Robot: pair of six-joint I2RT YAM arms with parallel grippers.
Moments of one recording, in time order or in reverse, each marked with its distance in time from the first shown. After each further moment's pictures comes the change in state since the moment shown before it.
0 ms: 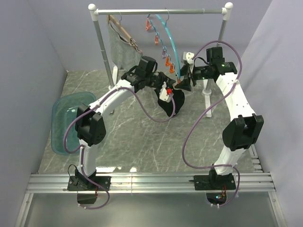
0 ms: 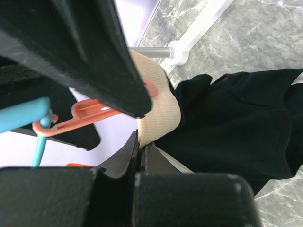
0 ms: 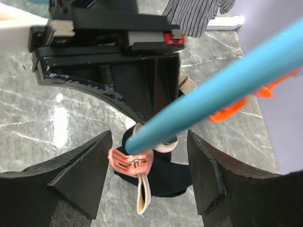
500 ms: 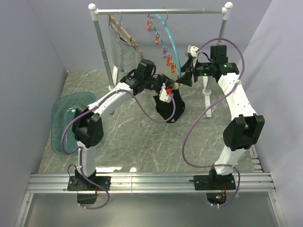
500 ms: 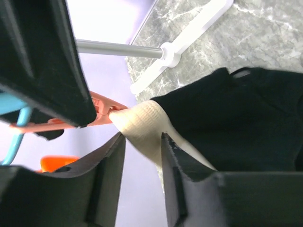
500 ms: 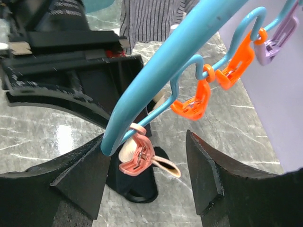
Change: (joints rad) left arm 0.000 -0.042 -0.114 0.099 -0.003 -0.115; right arm -0.036 0.000 -0.020 0.184 0.008 0.236
